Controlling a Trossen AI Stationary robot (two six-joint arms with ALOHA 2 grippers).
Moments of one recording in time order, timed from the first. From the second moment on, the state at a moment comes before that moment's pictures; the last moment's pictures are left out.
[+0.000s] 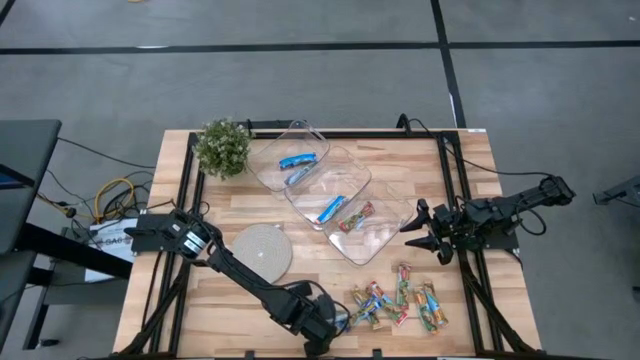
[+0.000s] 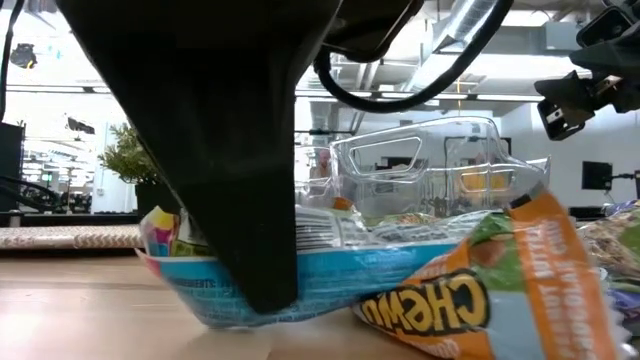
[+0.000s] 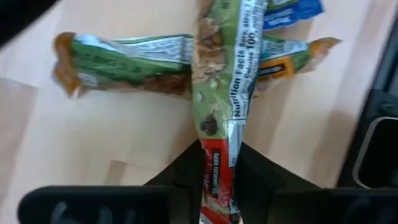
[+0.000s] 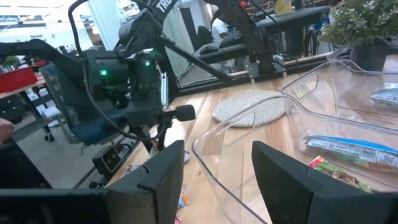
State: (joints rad) left arm -0.58 2.28 1.78 -0.71 -0.09 -0.90; right arm 0.34 0.10 0.01 0.02 0.08 0.24
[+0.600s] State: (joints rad) left arm -0.58 2.28 1.97 -0.84 -0.16 -0.87; right arm 0.34 0.10 0.01 0.02 0.08 0.24
